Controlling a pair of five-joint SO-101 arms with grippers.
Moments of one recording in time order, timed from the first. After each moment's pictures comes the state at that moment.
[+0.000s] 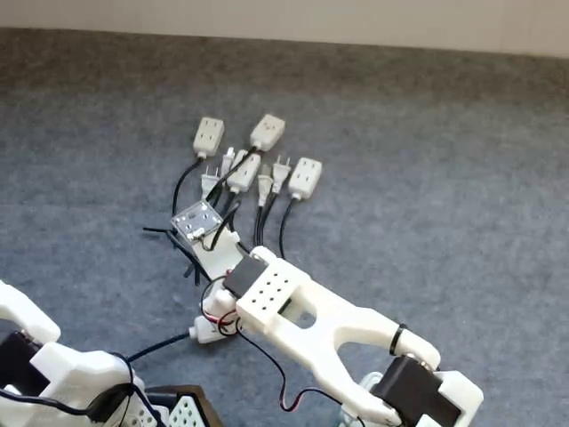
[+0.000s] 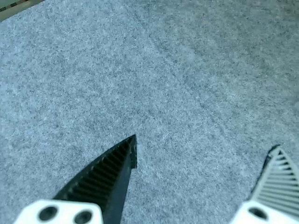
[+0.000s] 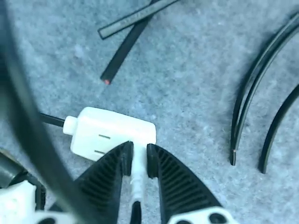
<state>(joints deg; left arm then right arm) -60.4 -1.6 23.0 29.9 5.5 -60.8 -3.8 35.0 60.4 -12.7</state>
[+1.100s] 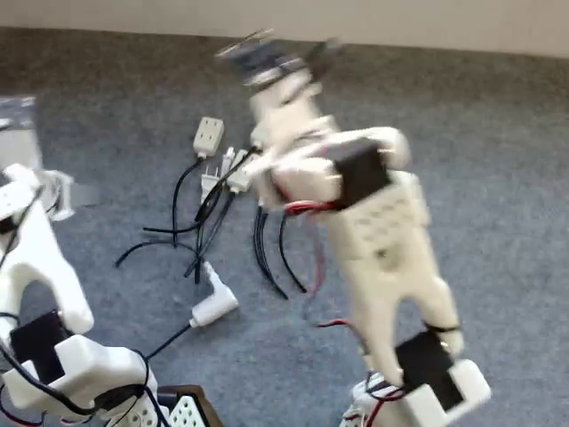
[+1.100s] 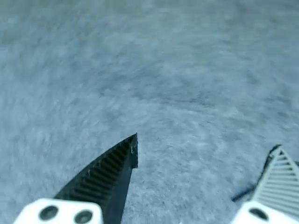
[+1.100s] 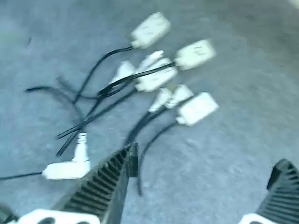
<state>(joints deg) -35.6 -1.5 13.6 58.8 -23.5 -31.6 -7.5 -31.3 98.5 7.1</state>
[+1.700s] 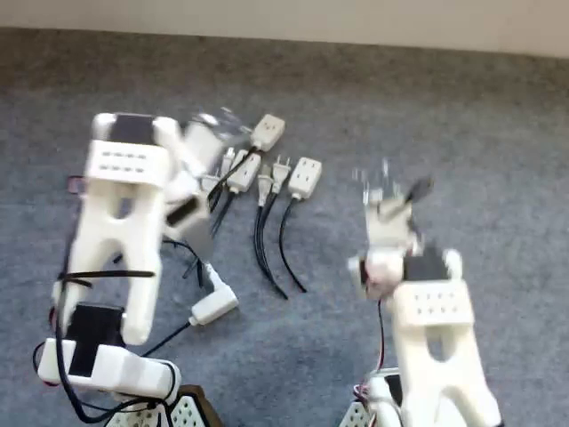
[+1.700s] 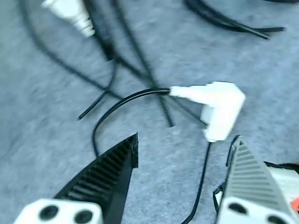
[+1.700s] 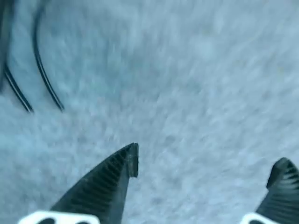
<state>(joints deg) 3.0 -1.9 2.6 99.8 -36.9 -11.3 -47.6 64.0 63.8 16.7</state>
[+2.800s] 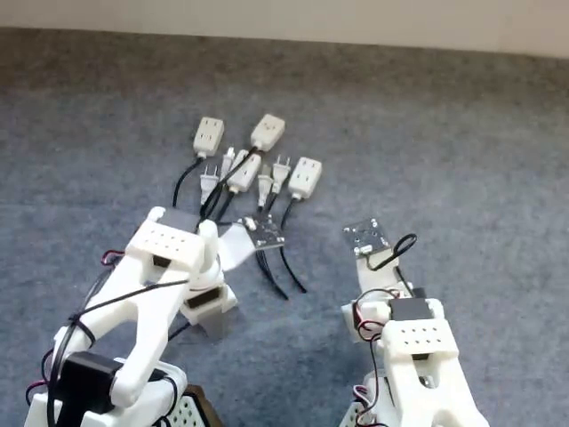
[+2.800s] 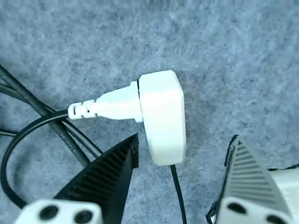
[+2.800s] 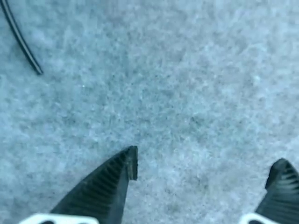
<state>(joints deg) 9.5 -17.7 49.1 72.9 -41.9 -11.6 -50.8 80.6 51.3 16.7</state>
